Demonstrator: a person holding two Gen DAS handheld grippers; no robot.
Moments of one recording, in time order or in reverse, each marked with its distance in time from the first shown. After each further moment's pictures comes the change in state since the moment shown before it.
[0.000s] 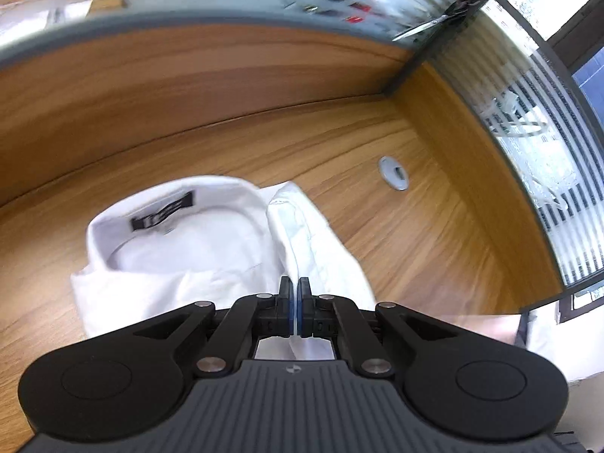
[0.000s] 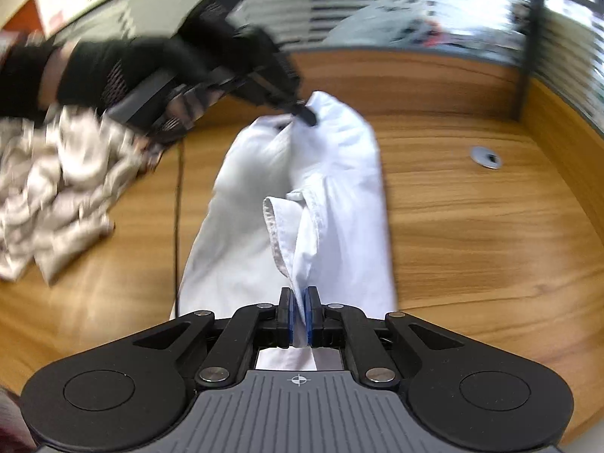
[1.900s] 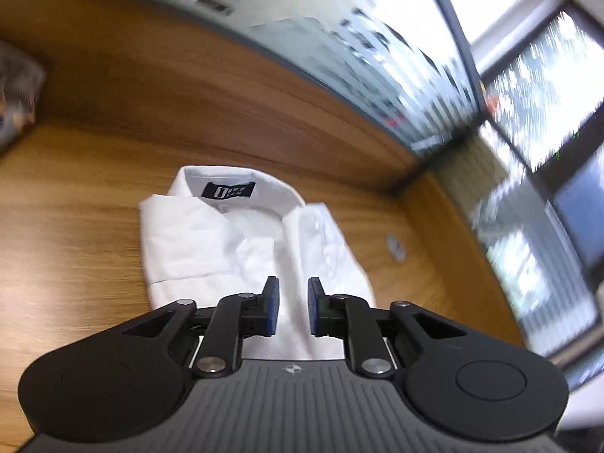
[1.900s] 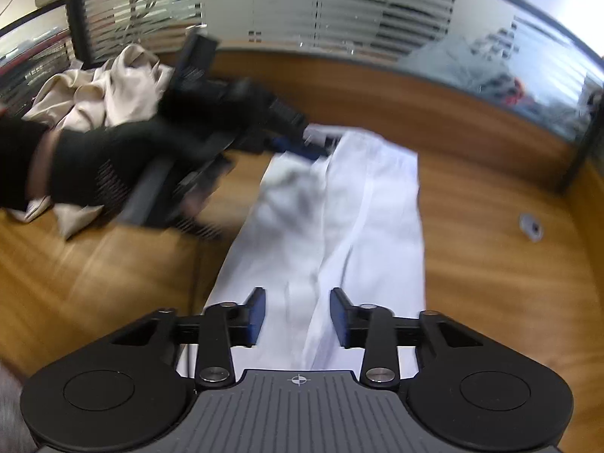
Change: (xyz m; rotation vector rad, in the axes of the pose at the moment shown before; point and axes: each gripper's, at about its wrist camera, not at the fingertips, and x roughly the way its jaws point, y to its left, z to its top) left arm -0.056 0.058 -0.119 -0.207 -0.383 -0.076; right arm -0.012 0.034 0.032 -0.242 -0.009 0.031
